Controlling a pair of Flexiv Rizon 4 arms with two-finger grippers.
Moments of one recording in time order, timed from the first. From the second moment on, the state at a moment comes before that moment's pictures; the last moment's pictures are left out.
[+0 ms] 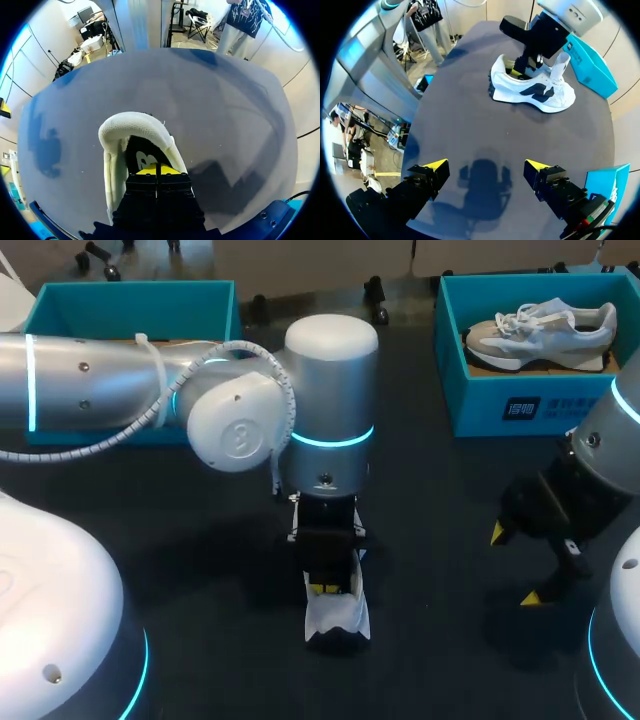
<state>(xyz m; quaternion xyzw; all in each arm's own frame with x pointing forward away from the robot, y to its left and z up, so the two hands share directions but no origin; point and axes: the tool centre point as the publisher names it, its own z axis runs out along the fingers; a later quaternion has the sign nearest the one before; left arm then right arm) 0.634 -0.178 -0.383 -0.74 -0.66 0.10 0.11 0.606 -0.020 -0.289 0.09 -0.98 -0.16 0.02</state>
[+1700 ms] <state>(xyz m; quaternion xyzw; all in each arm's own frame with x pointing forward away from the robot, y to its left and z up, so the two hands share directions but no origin) 0.643 -0.182 -0.402 -0.74 -0.66 0.08 0.09 0.606 -0.020 -0.289 0.09 -0.98 -0.16 0.02</state>
